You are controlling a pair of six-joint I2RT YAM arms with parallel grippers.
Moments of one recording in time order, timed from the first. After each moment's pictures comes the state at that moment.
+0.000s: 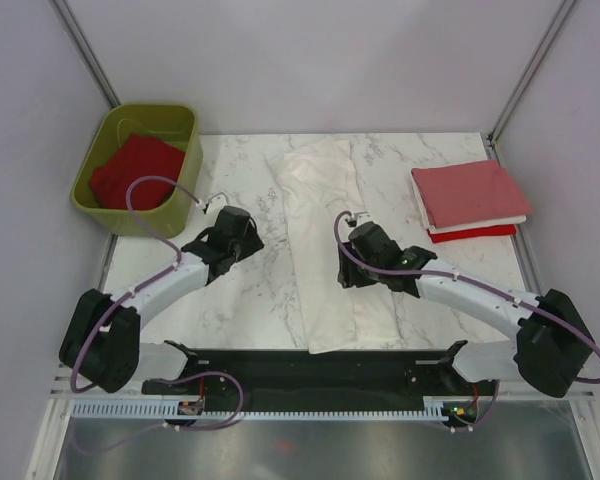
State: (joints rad) left arm -0.49 1.26 0.69 -0.21 -0.34 -0.82; right arm 0.72 1.31 0.83 -0.40 0.09 0.53
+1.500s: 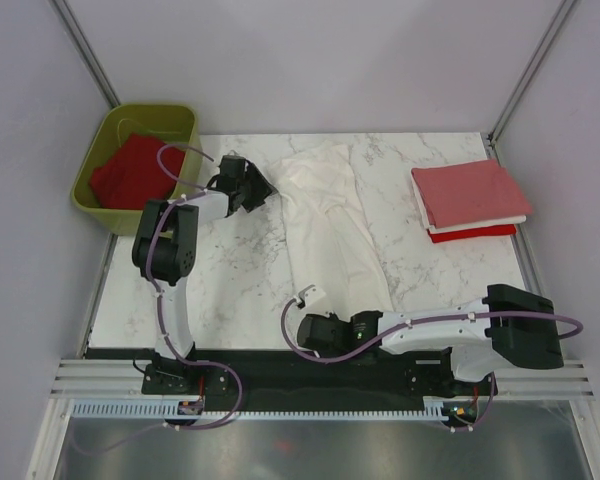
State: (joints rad) left arm -0.23 2.08 1.32 0.06 0.12 -0.82; right arm 1.43 1.47 0.79 -0.41 0.37 0.75
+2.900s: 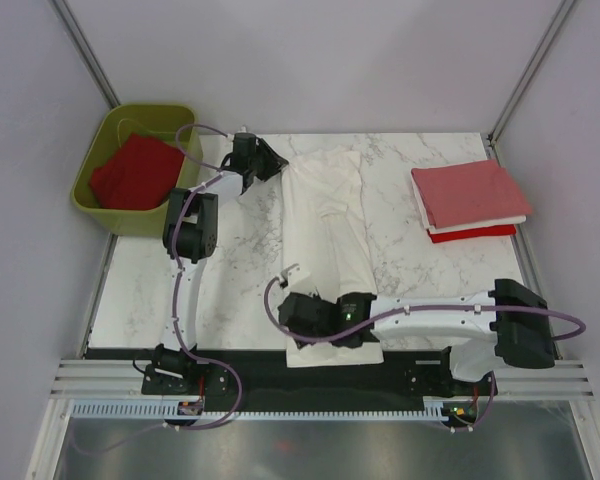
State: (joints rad) left arm -0.22 2.47 1.87 0.07 0.19 -0.86; right arm 1.45 1.50 1.04 -0.55 0.36 0.73
